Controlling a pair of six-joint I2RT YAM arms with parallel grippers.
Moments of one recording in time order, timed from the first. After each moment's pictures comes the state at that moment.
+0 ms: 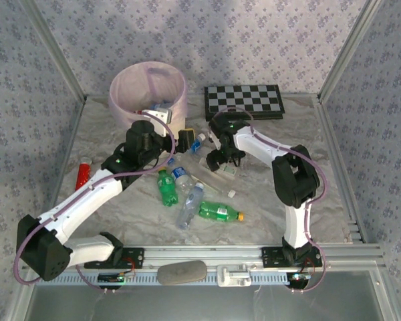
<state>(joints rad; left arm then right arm) -0.63 1.20 1.00 -0.10 -0.04 -0.33 0.58 1.96 1.53 -0.93 0.03 0.05</state>
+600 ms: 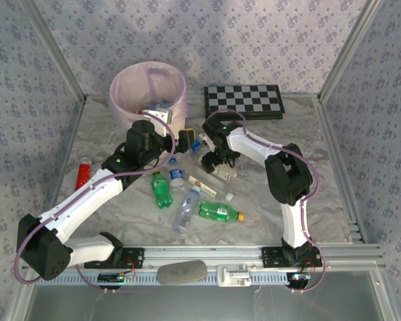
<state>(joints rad) -0.63 1.20 1.00 -0.10 -0.03 -0.34 0.61 2.02 1.57 -0.92 0.04 0.03</state>
